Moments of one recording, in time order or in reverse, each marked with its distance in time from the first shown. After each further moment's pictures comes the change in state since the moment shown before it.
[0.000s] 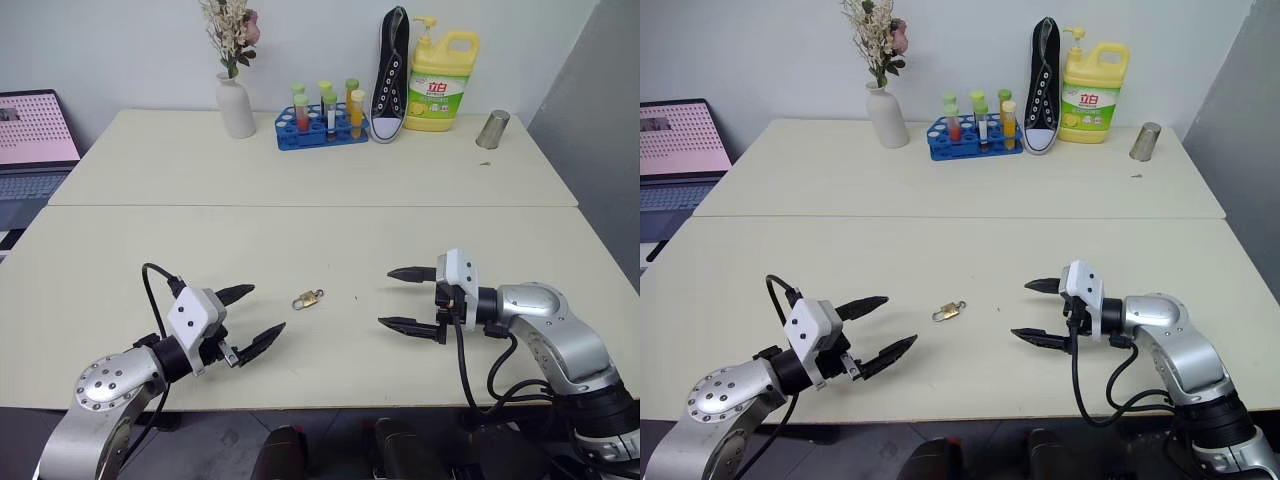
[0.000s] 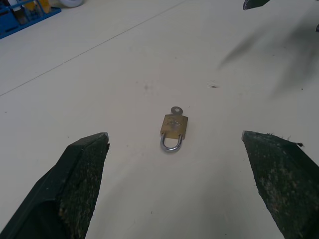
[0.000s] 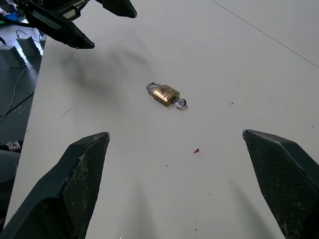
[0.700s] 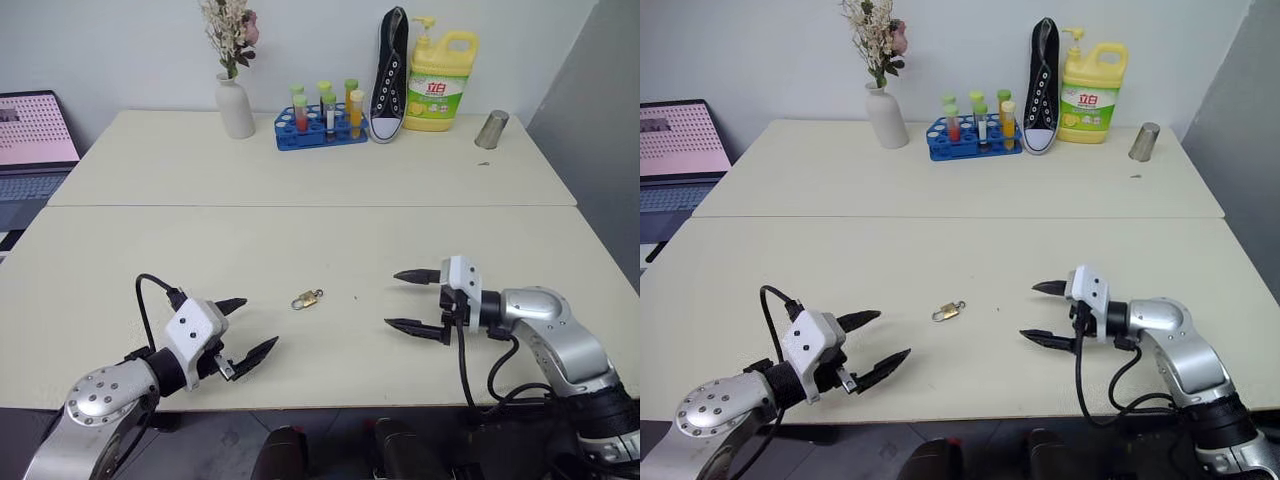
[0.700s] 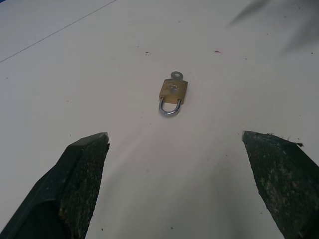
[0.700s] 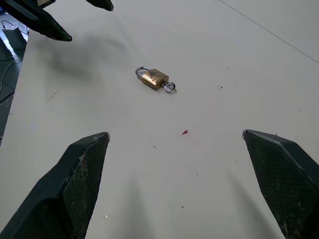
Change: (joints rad) left arm 0.085 0.040 0.013 -0.091 0.022 0.090 0.062; right arm 0.015 -0.001 0.000 0.078 -0.047 -0.110 0.004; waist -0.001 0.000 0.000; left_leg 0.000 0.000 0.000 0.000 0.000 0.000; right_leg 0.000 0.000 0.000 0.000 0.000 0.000
